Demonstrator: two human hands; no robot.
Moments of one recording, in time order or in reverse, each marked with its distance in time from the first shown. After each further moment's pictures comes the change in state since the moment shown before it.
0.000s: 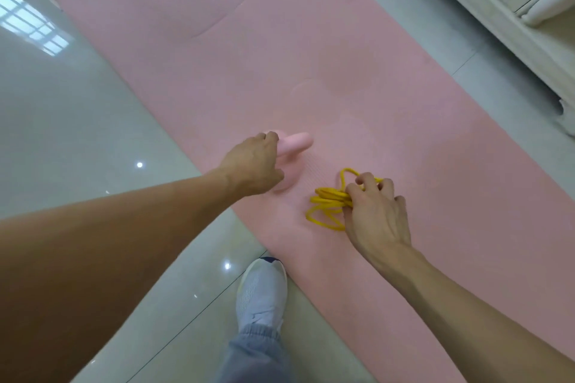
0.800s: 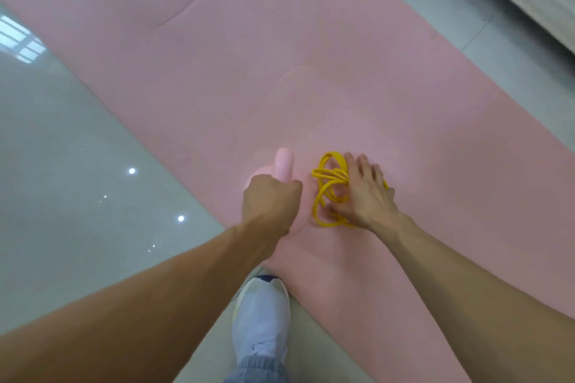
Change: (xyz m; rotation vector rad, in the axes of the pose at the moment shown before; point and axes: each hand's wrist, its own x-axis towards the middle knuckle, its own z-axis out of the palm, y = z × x) left_hand 0.008 0.034 0.072 -0.932 0.046 -0.629; right_hand 0.079 0.020 0.085 0.269 -0.360 0.151
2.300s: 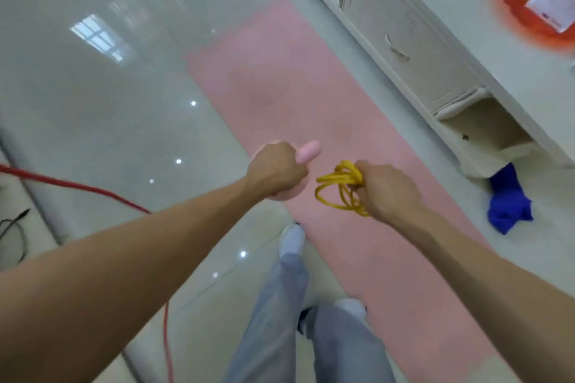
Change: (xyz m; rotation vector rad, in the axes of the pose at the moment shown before) left_hand -0.411 0.203 -0.312 0.627 0.019 0.407; right_hand -0.435 -0.164 -0.412 -0.171 0.148 -0.302
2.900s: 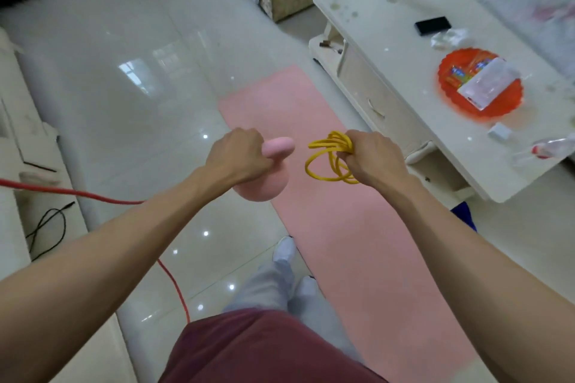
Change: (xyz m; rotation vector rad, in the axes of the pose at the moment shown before) left_hand -0.223 0.024 -0.153 0.235 0.320 0.033; right_hand -0.133 -0.068 -0.182 -0.050 0.302 -0.122
